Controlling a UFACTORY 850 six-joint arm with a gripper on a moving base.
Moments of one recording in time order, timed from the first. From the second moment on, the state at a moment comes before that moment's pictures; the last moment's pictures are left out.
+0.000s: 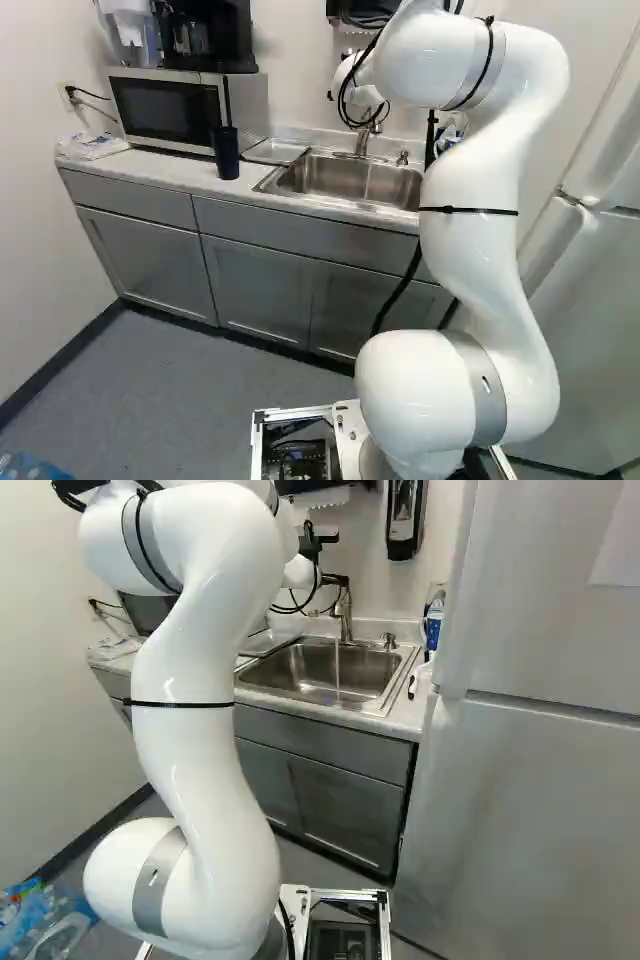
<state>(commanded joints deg) -4.3 -29.4 -92.5 3.5 18.0 0.0</state>
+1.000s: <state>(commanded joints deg) -5.2 -17.2 -77.8 3.5 16.5 0.0</state>
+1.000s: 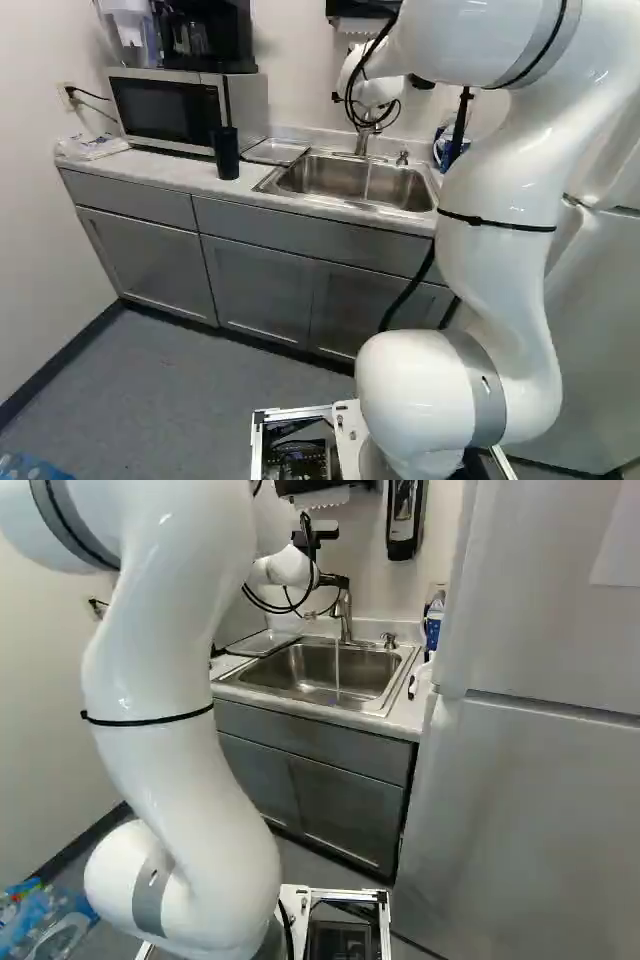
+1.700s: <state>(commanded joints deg) -6.8 -7.0 -66.5 3.5 9.7 0.0</state>
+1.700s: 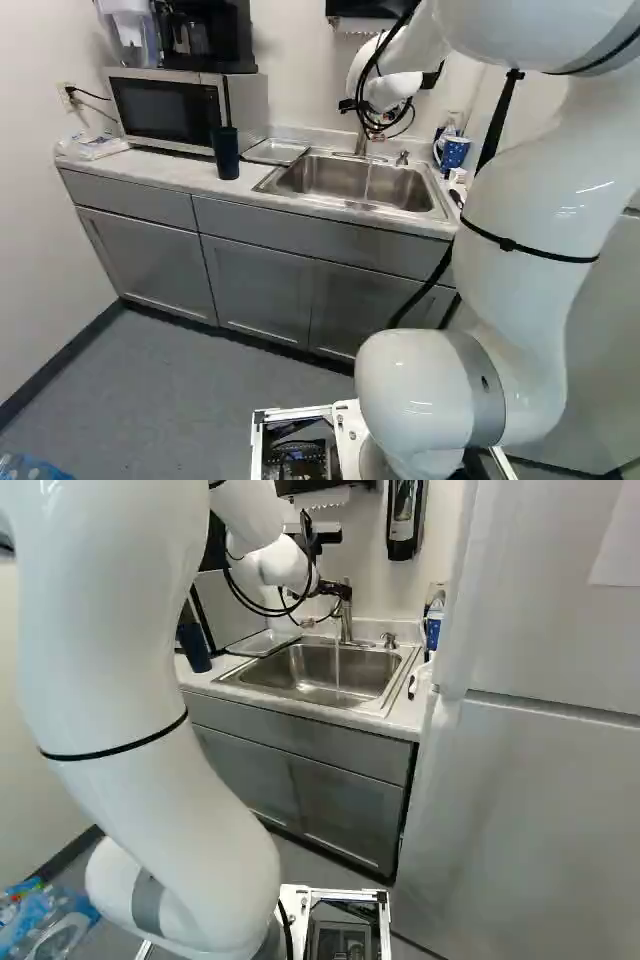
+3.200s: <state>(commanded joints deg) -9.0 8.1 -51.4 3.6 -14.8 0.0</state>
